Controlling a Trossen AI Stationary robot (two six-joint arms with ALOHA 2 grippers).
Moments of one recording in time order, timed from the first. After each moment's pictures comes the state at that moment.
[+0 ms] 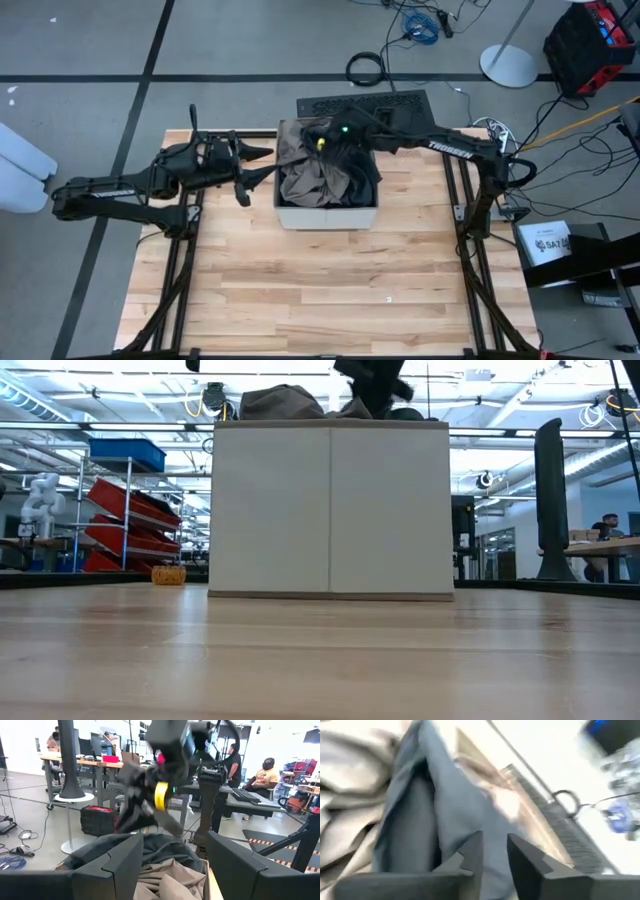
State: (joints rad) left arm 0.13 0.82 0.82 0.10 -0.10 -0.07; right arm -0.26 1.81 2.00 -1.12 0.44 0.20
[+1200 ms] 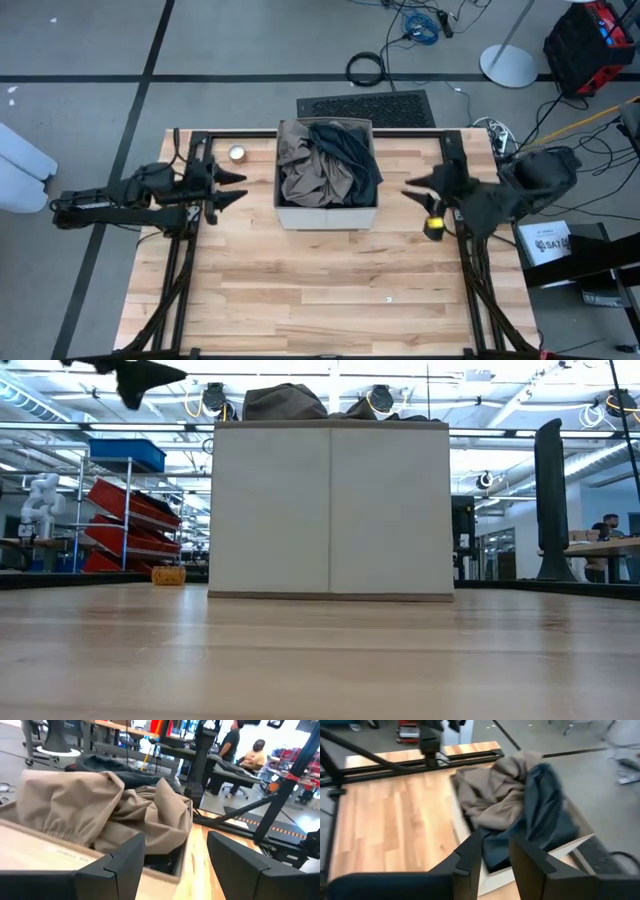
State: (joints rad) left arm 0.07 0.42 0.59 -0.24 -0.07 -0.23; right arm 0.53 1.38 2.00 -1.46 0.77 0.56
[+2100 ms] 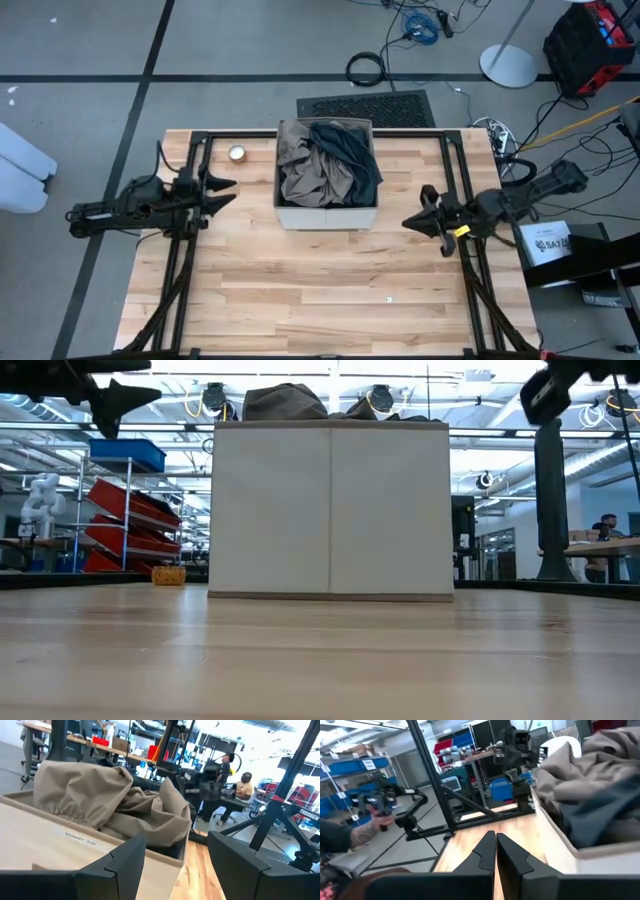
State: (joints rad) left arm 0.06 0.08 0.33 -0.18 -0.09 -0.28; right arm 0.39 0.45 0.36 0.10 0.27 0.31
